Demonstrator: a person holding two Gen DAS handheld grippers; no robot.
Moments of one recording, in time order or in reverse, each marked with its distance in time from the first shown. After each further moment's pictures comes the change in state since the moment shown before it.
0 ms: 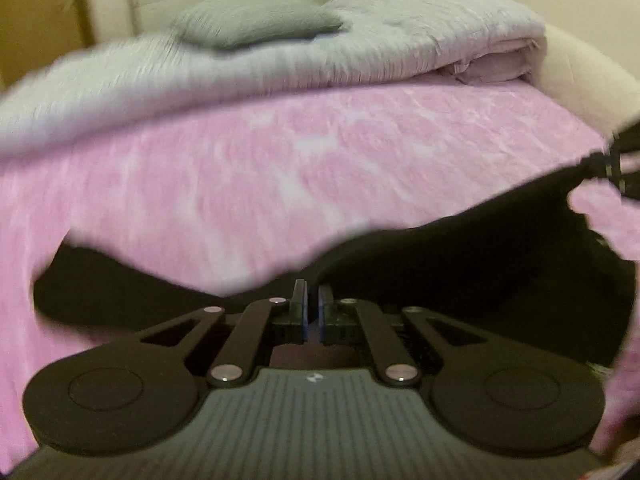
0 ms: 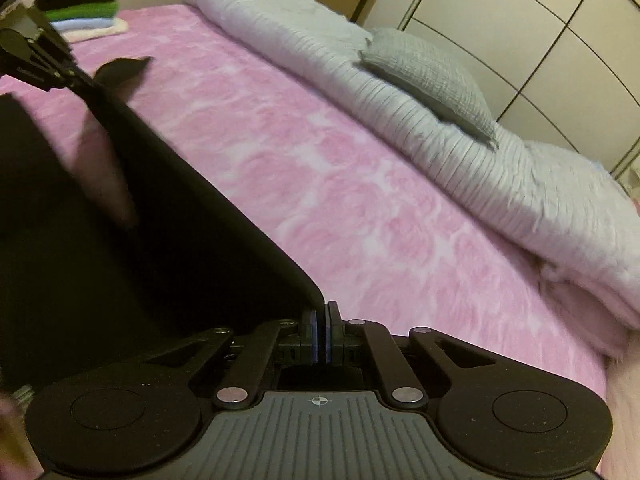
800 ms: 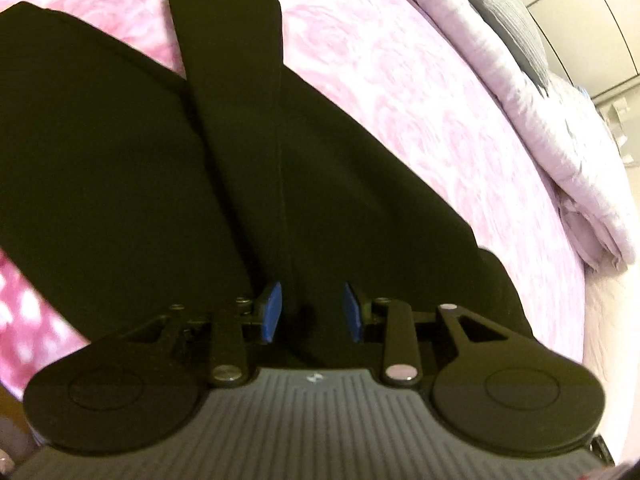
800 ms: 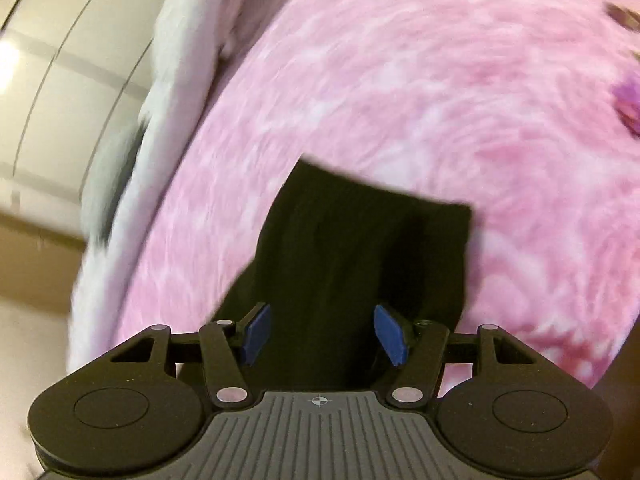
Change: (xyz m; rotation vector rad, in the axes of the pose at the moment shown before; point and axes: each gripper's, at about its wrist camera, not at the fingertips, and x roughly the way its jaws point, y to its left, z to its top) left arm 0.017 0.049 -0.081 -0.896 0.119 0.000; right arm -0.059 -0.024 -0.212 1.779 -0.099 0.033
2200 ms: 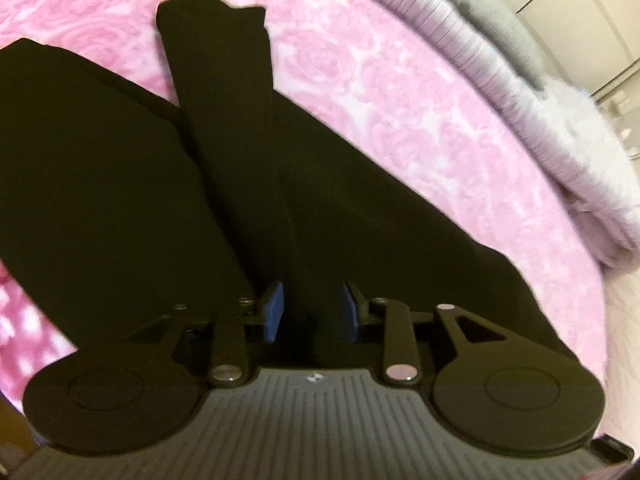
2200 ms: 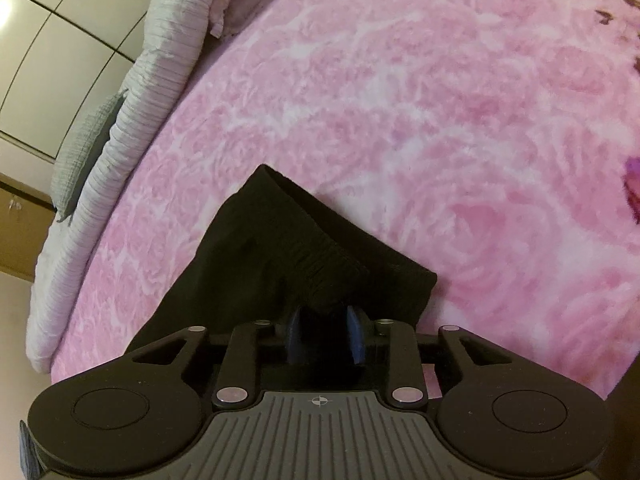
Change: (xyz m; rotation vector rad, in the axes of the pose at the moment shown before) left arm 0.000 -0.015 -0.007 0.038 -0.084 0.100; right arm 0.012 -0.021 0.061 -0.169 0.088 -0.082
